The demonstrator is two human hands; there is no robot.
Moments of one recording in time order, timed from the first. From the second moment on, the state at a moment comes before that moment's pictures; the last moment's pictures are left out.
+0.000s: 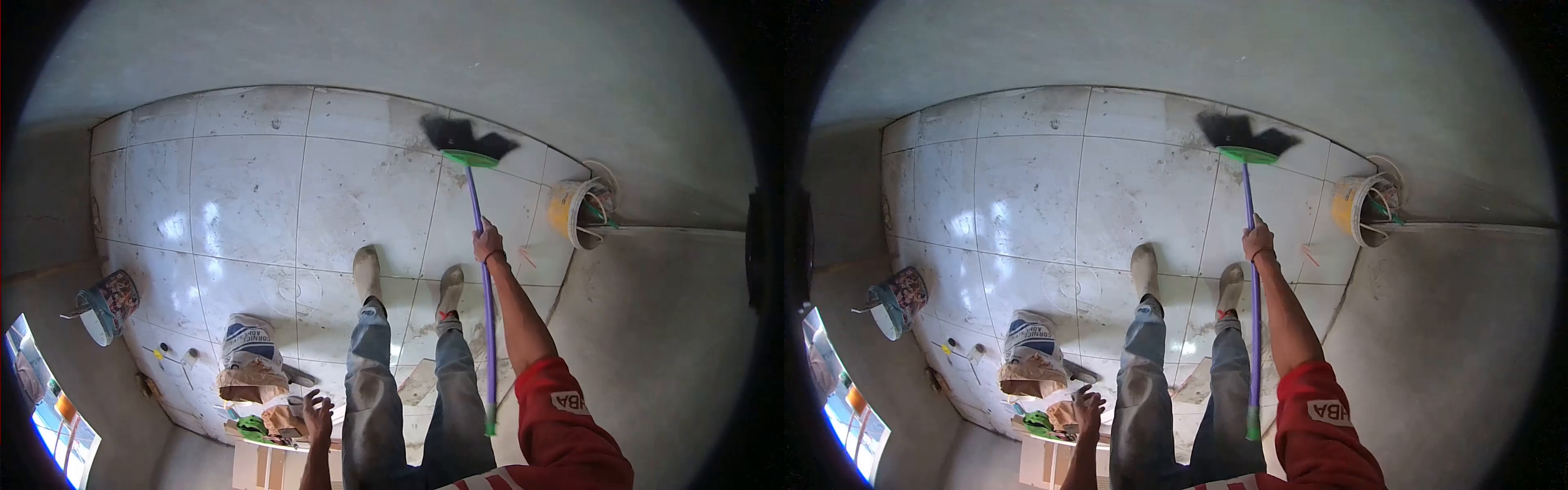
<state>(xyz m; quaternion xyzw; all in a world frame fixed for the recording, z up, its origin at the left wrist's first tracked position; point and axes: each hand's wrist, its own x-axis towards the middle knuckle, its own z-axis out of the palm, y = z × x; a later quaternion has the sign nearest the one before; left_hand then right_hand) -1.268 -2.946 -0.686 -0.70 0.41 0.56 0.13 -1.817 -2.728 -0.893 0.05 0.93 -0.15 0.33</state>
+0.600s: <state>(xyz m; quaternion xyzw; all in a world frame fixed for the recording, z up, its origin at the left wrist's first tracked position) -1.308 -2.922 -0.677 -0.63 0.53 0.52 0.21 -1.619 -2.719 -0.837 -0.18 0.91 -0.20 0.32</state>
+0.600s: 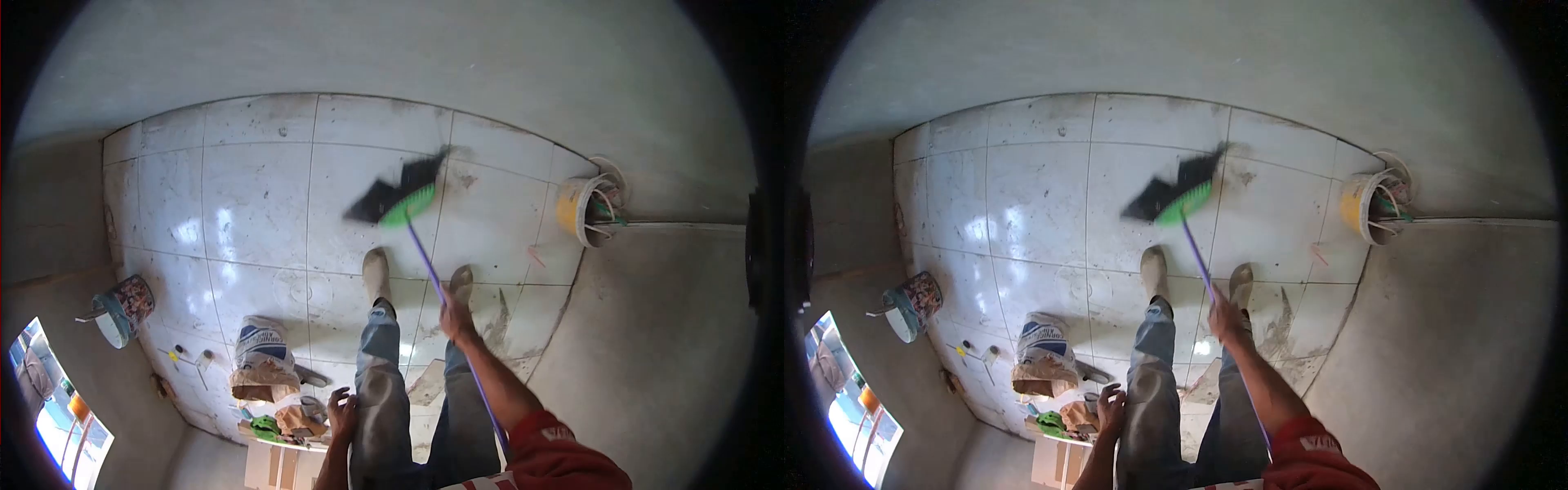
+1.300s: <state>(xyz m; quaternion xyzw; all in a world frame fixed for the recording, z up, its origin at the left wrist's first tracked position) -1.318 -2.976 -0.693 -0.61 0.51 0.57 0.21 -1.580 -2.693 -0.686 -0.04 0.88 -0.16 0.44</state>
